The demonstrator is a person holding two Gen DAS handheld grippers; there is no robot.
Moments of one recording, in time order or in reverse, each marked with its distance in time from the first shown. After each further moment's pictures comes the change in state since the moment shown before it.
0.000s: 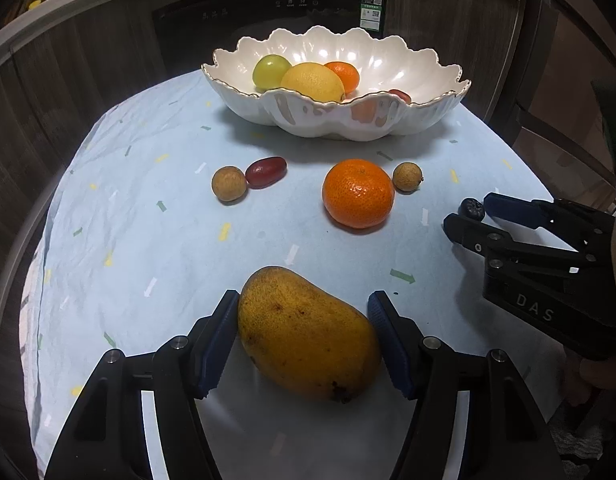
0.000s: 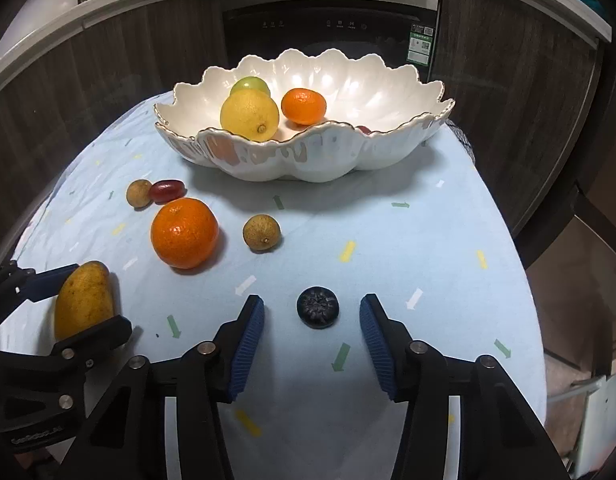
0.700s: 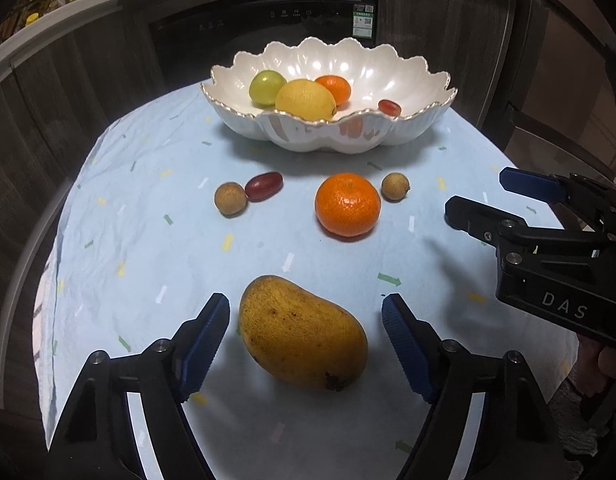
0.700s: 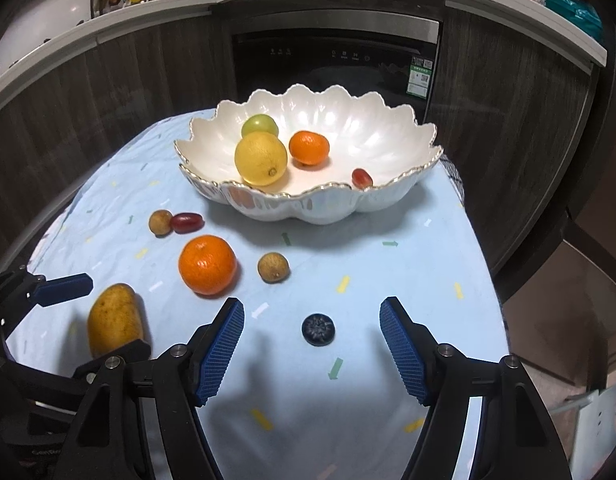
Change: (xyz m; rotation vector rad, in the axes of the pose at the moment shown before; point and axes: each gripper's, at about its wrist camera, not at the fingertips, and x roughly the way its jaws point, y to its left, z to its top) left arm -0.015 -0.007 0.003 0.026 -0.013 0.017; right arm -0.032 0.002 0.013 -0.021 -0.064 0.000
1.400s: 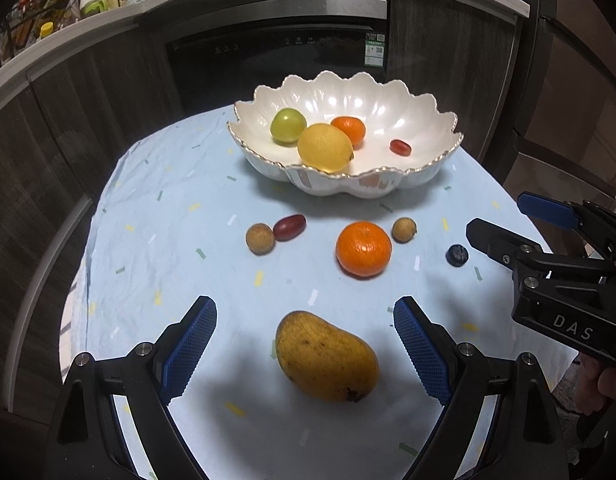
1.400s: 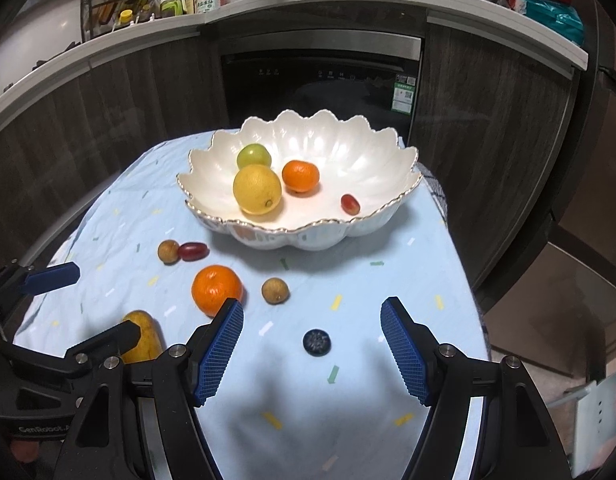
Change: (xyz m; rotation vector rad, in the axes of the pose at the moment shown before) left arm -0.032 0.013 0.020 -0.013 -0.062 0.022; right arm -0.027 0.001 0.015 0.042 -0.038 -0.022
